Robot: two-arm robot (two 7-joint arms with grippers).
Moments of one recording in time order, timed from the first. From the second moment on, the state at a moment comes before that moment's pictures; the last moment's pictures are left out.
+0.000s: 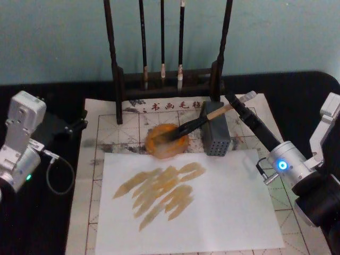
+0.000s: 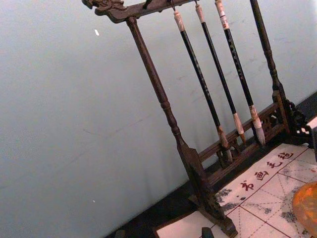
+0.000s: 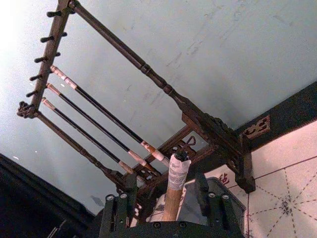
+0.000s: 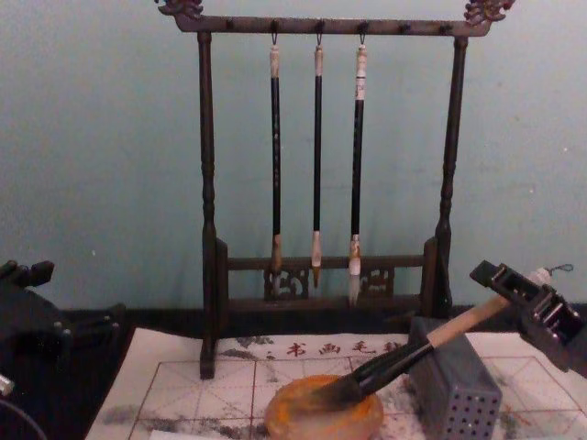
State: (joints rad) left arm -0.20 0.60 0.45 -1.41 -0.25 -0.12 0.03; right arm 0.27 0.27 -0.31 -1.12 1.18 0.00 0.49
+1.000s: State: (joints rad) left arm -0.20 0.60 0.45 -1.41 -0.25 -0.12 0.03; right arm 0.27 0.27 -0.31 -1.12 1.18 0.00 0.49
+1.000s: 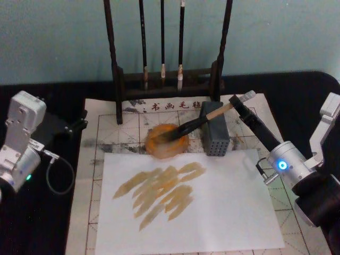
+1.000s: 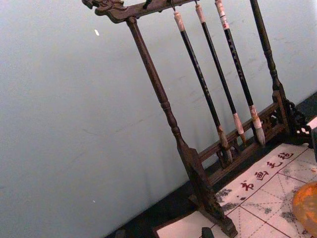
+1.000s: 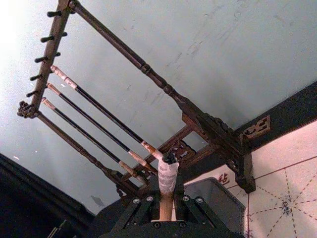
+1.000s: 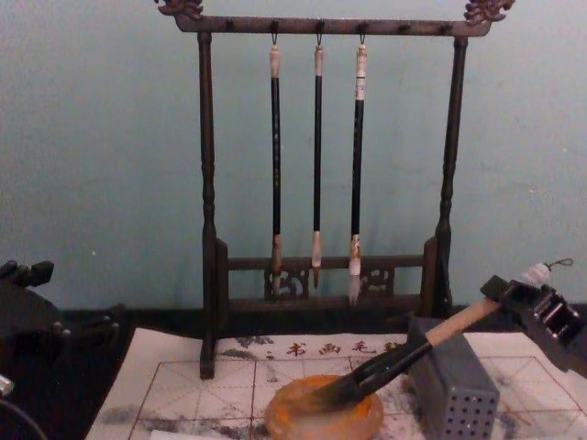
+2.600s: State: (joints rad) left arm -0.20 0.60 0.45 -1.41 -0.25 -0.12 0.03; right arm 0.19 0.43 -0.33 -1.35 1.27 0.02 0.55
